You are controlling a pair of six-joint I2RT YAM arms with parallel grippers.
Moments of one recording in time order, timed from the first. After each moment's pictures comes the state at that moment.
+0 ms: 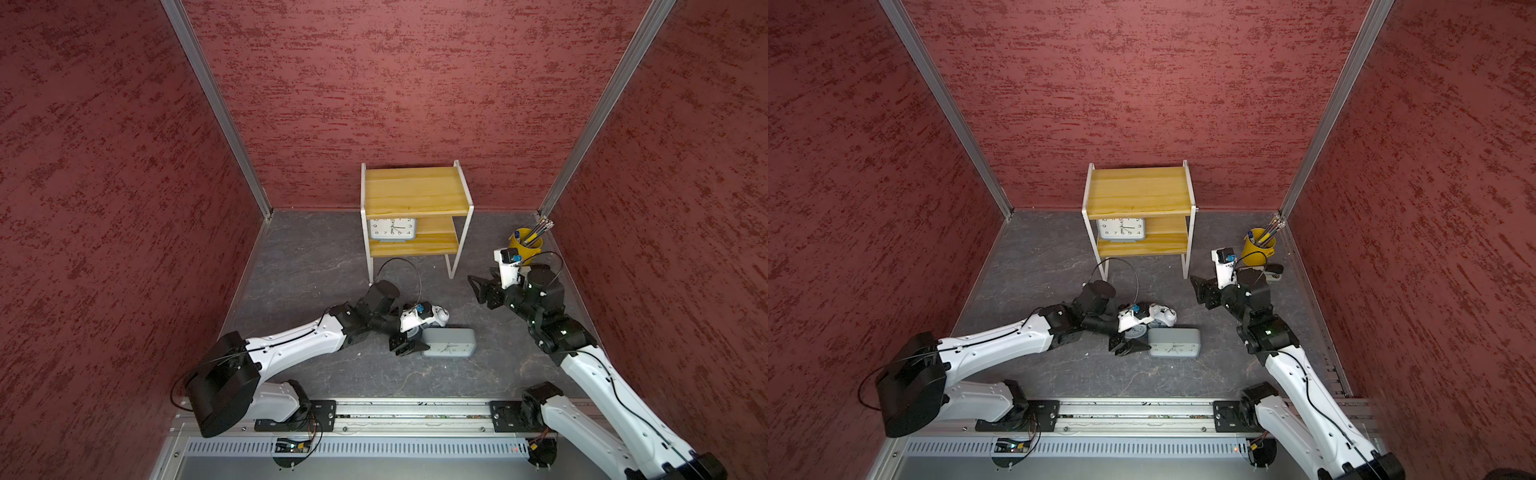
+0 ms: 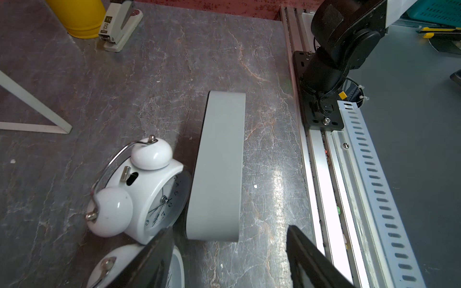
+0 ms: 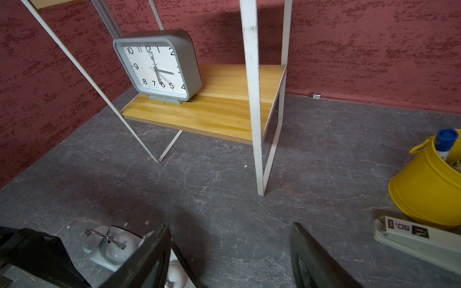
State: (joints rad) left arm -0.87 1.36 0.76 -0.12 0.54 0.35; right arm 0.31 0.81 0.65 -0.21 -0.20 0.11
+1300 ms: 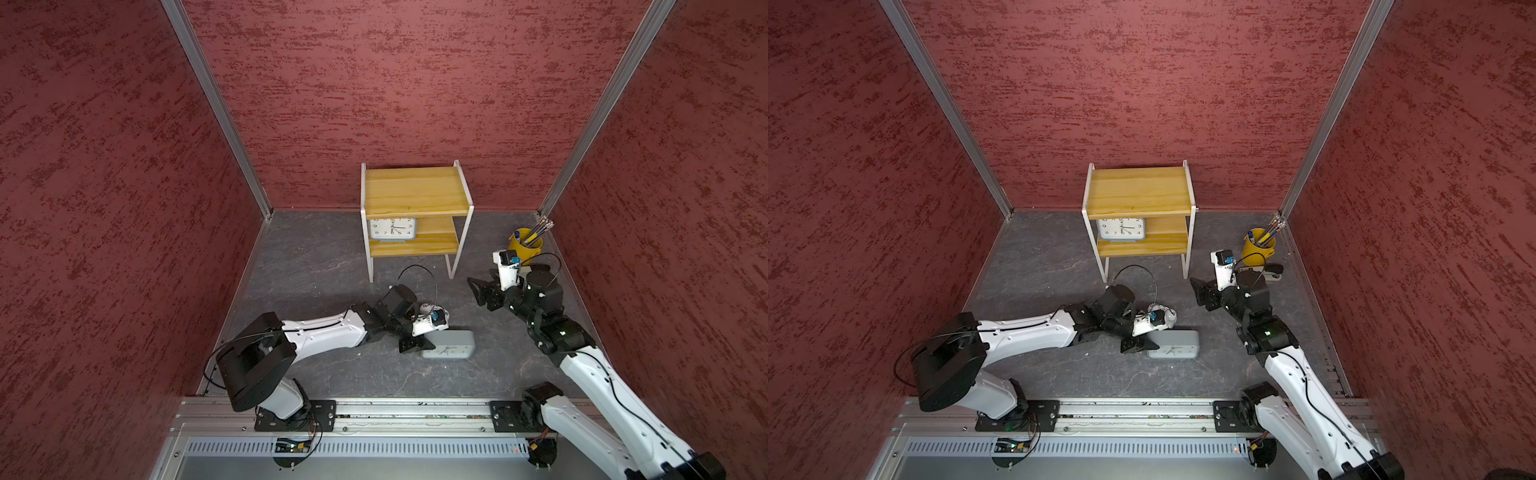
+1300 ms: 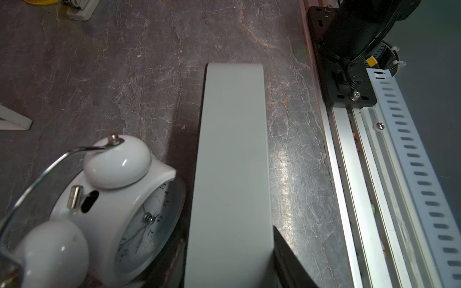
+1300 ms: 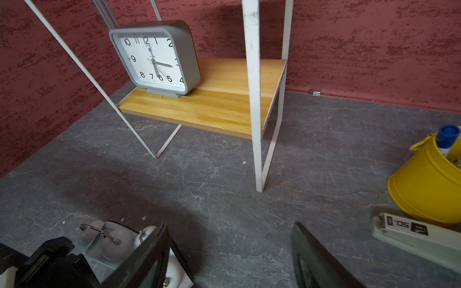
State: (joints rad) left arm -0.93 1.51 0.82 -0.13 0.46 0.40; right arm 0.31 0.80 0.64 -0.21 -0.20 0.09
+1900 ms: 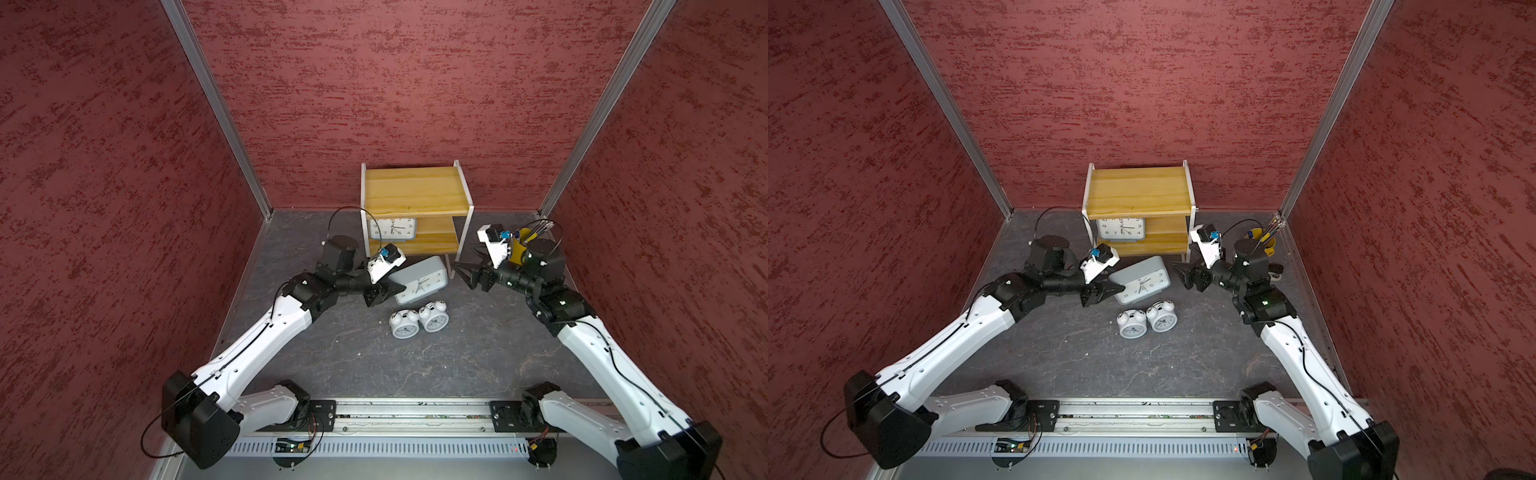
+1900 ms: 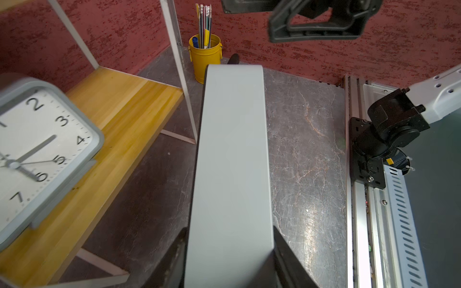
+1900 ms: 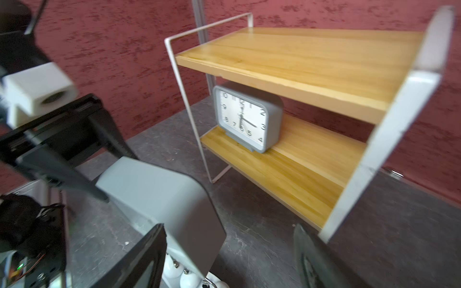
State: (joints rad) left arm -0.52 1.18 1.10 -0.53 0.57 0.33; right arm 0.31 1.02 0.96 -0.21 -0.61 -0.06
